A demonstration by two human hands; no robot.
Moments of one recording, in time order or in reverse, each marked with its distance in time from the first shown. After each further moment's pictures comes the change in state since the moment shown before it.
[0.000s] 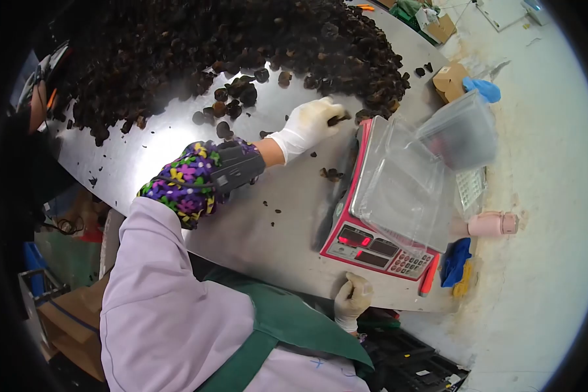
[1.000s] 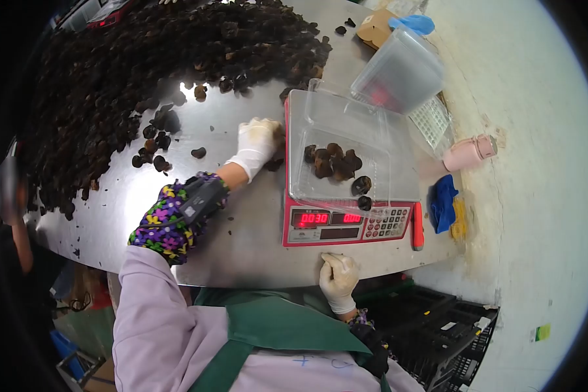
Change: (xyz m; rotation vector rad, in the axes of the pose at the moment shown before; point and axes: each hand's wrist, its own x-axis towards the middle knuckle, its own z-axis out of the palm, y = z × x) left_hand -0.010 0.027 0.057 0.293 -0.394 -0.223; right_hand 0.001 0.000 0.000 -0.003 0.017 0.040
